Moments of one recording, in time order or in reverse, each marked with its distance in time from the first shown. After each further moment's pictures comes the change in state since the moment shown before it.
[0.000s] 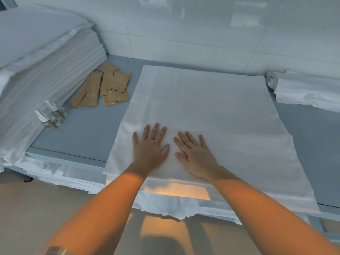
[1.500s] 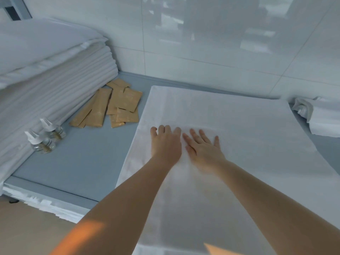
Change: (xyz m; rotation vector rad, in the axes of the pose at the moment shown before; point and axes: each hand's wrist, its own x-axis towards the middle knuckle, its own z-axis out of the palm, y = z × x) left_hand 0.116 -0.008 -0.017 0.070 0.332 0.017; right_hand 0.143 0.018 -0.013 0.011 -0.019 0.134
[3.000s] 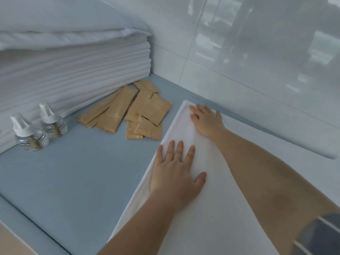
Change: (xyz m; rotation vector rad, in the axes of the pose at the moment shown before) left_hand 0.019 -0.047 0.042 -0.210 -0.171 -0.144; right_hand 0.261 -0.037 -0.042 -0.201 0.088 -0.117
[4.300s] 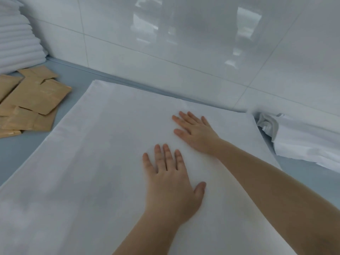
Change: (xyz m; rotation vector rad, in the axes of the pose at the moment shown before) left_hand -0.027 0.201 0.044 0.082 -0.083 0.160; right_hand -0.173 0.203 0.026 0.104 0.003 0.024
